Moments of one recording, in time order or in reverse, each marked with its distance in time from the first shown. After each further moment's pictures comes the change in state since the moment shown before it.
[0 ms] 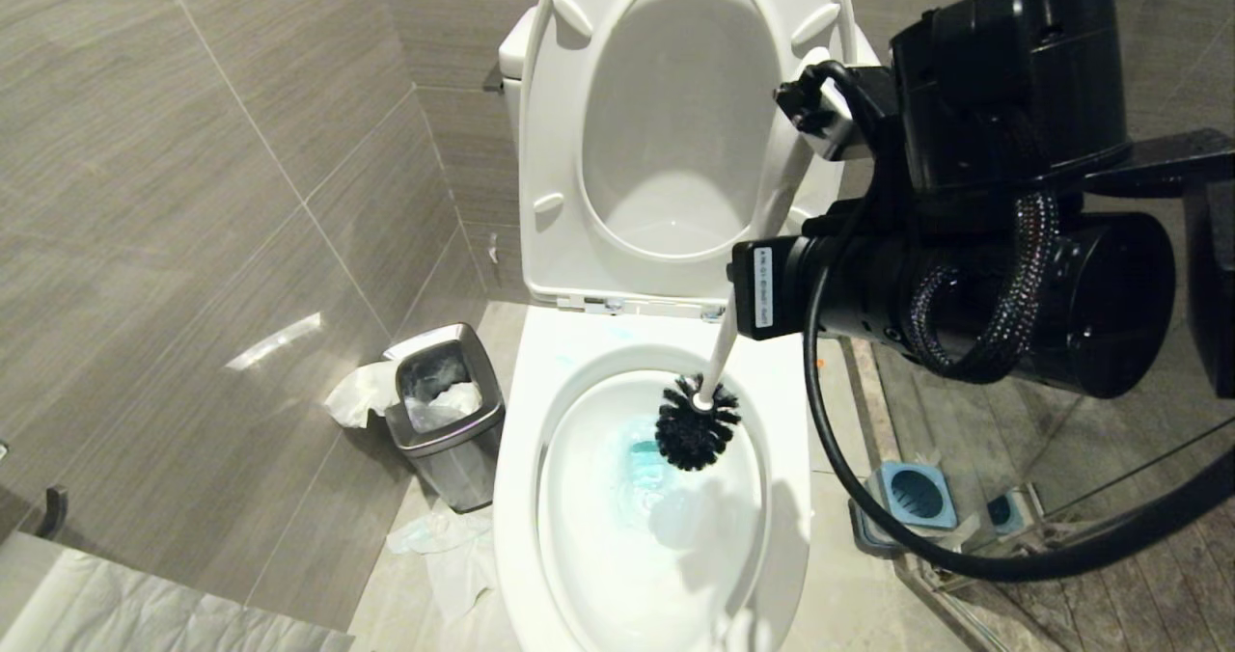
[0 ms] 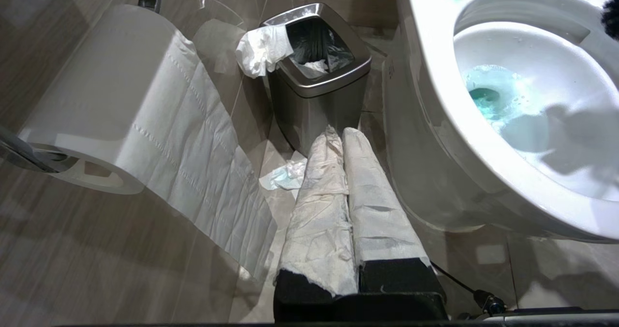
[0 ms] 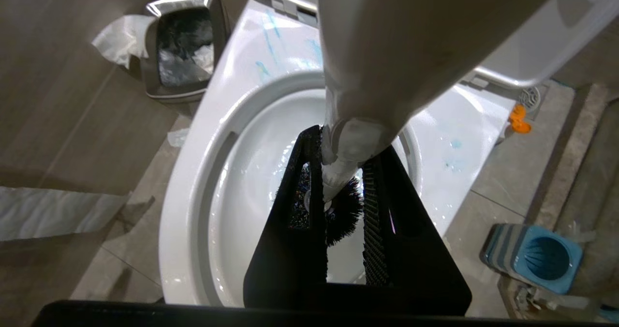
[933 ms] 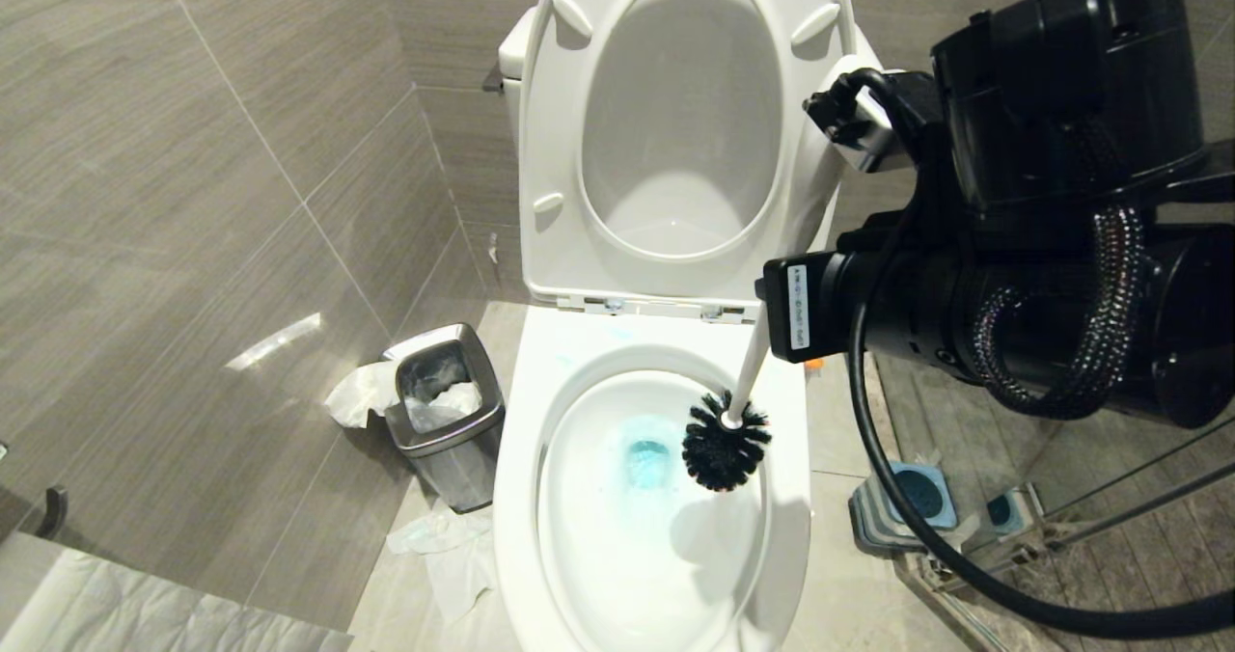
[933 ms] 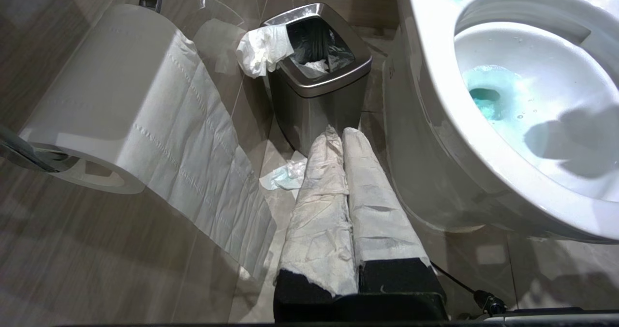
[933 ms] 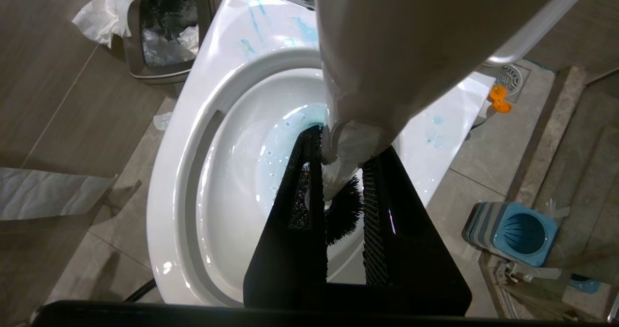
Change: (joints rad) left arm 0.000 0.000 0.000 0.000 0.000 0.000; right arm 0.021 -0.050 0.021 0.078 -0.038 0.016
